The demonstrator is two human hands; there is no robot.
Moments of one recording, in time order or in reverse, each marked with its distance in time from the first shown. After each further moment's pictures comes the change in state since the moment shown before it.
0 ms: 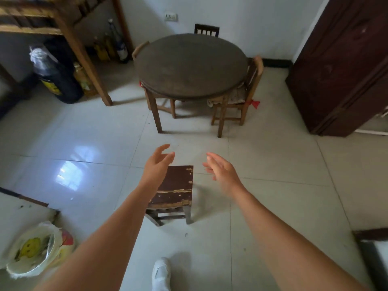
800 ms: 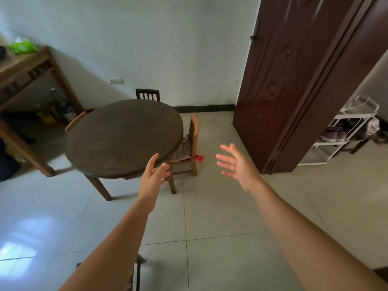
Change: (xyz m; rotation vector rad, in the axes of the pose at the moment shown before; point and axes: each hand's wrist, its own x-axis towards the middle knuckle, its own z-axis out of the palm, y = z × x) left_hand 0.162 0.254 0.267 -0.236 -0.115 0.047; right_hand 0.149 -0.142 -0.404 0.288 0.222 -0.016
